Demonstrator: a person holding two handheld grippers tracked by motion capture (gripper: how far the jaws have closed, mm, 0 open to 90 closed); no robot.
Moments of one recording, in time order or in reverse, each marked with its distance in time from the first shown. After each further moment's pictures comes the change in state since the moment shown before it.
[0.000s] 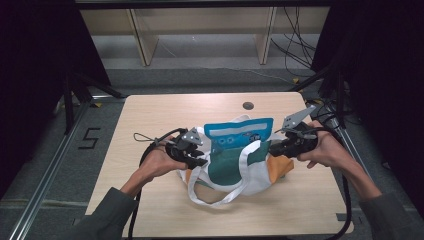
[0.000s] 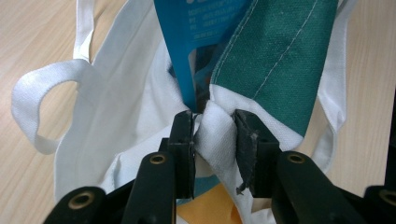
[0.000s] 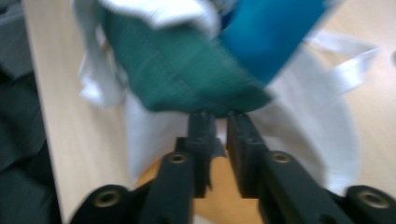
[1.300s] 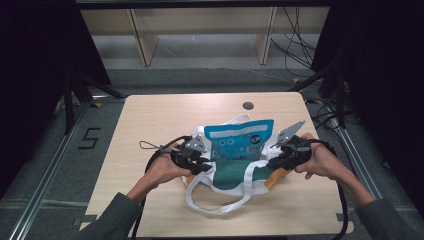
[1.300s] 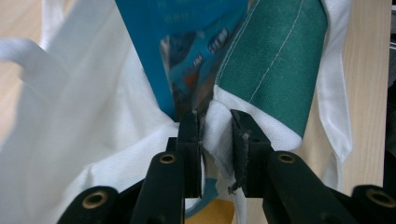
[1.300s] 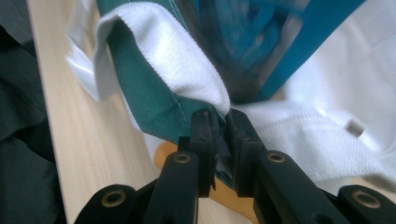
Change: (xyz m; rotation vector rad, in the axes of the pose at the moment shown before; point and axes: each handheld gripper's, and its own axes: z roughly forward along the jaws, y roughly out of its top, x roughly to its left) left arm -0.011 -0.012 0.026 -0.041 -0.042 -0.016; right arm 0.005 -0.025 0.036 0.084 0.071 -0.044
